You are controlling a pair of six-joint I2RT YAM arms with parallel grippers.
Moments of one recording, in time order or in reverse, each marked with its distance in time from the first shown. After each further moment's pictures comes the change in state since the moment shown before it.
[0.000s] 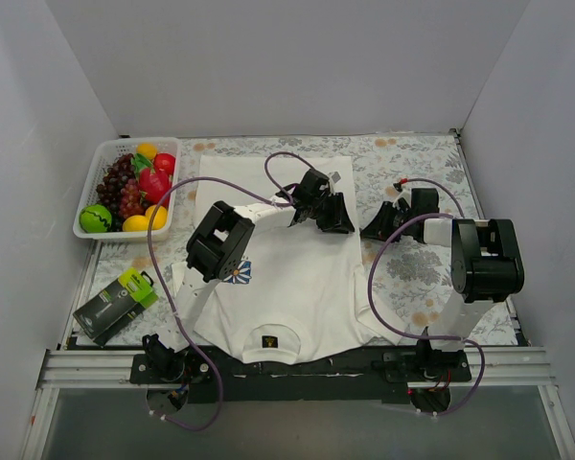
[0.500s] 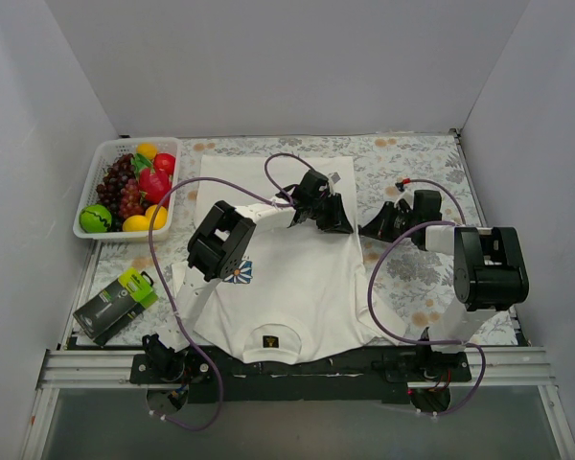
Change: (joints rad) left arm 0.004 0.016 -0.001 0.024 0.011 -0.005; right arm -0.006 -0.064 -0.081 0.124 -0.072 0.067
